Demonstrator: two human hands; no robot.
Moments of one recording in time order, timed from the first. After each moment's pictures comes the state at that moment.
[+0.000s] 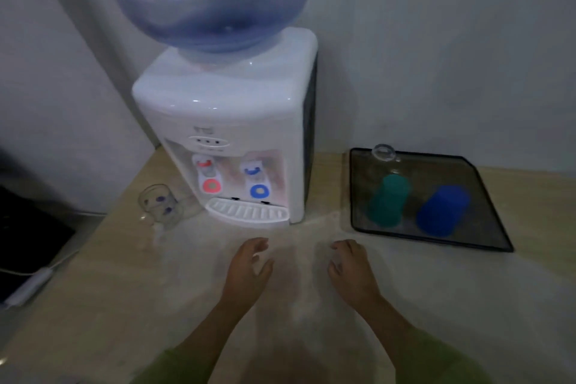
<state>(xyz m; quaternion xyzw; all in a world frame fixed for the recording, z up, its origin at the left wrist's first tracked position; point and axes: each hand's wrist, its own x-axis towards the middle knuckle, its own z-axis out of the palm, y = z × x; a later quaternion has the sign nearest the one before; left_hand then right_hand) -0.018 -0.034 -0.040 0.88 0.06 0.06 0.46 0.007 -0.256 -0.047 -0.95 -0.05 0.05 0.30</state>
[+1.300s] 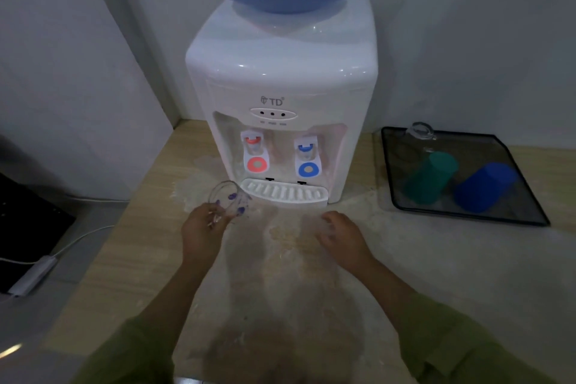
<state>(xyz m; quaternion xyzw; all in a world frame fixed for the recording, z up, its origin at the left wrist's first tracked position) 0.003 0.128 -0.010 0.85 0.19 0.13 0.48 0.016 -0.136 -0.023 -0.91 0.00 0.12 0.39</state>
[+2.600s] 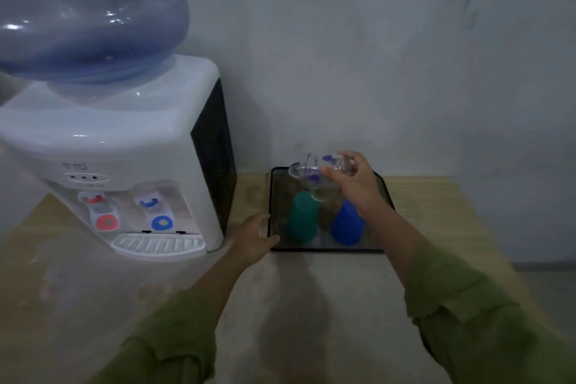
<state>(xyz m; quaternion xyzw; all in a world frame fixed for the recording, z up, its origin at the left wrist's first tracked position) 0.083 -0.196 0.026 0.90 0.01 -0.12 0.41 0.114 -0.408 0.106 -0.75 0.13 -0.08 0.65</state>
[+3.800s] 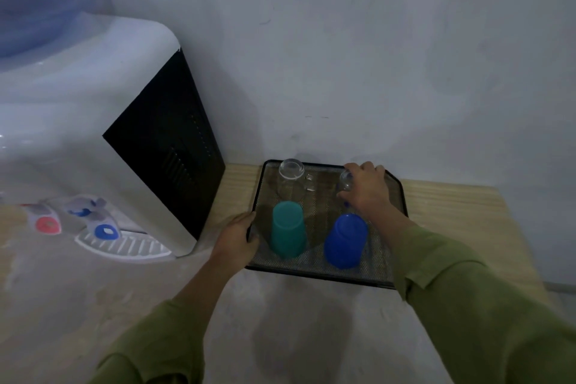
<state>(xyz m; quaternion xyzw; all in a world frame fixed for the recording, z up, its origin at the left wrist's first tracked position) 0.142 -0.227 -0.033 0.94 0.04 -0.07 0.34 0.234 -0.489 0.013 -0.98 0.03 0.05 0.17</state>
